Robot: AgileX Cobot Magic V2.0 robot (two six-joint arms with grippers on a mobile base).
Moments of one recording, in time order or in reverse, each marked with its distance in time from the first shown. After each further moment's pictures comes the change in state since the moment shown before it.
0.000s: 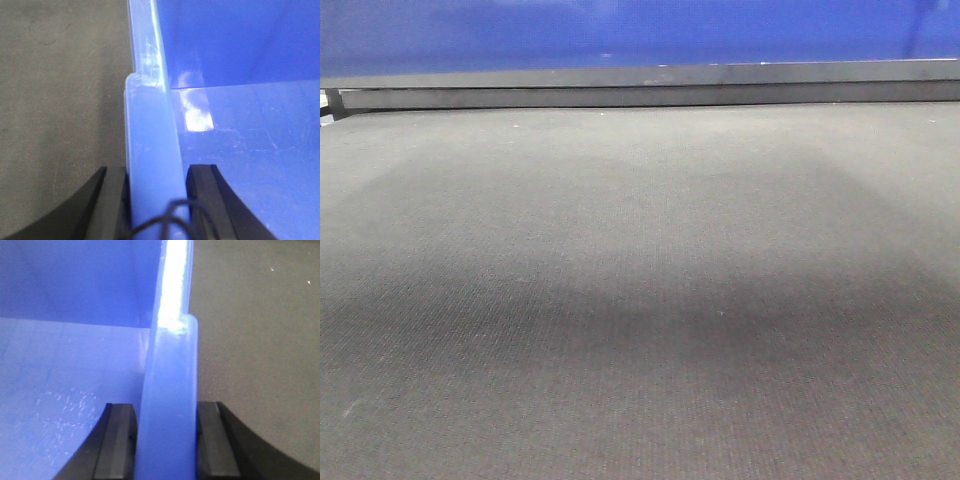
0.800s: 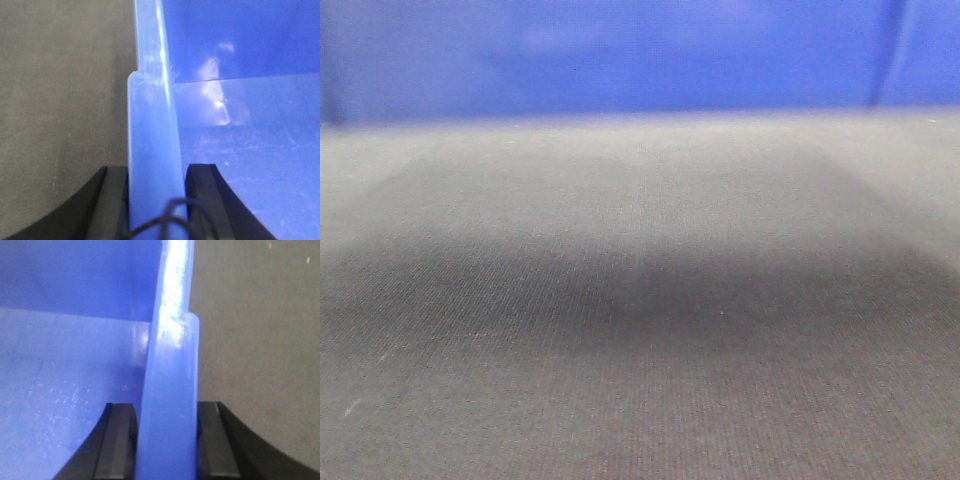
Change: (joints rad) left arm 0.000 0.196 -0.002 0.032 -0.049 0.000; right arm -0.023 0.152 0.000 -0.028 -0.001 0.000
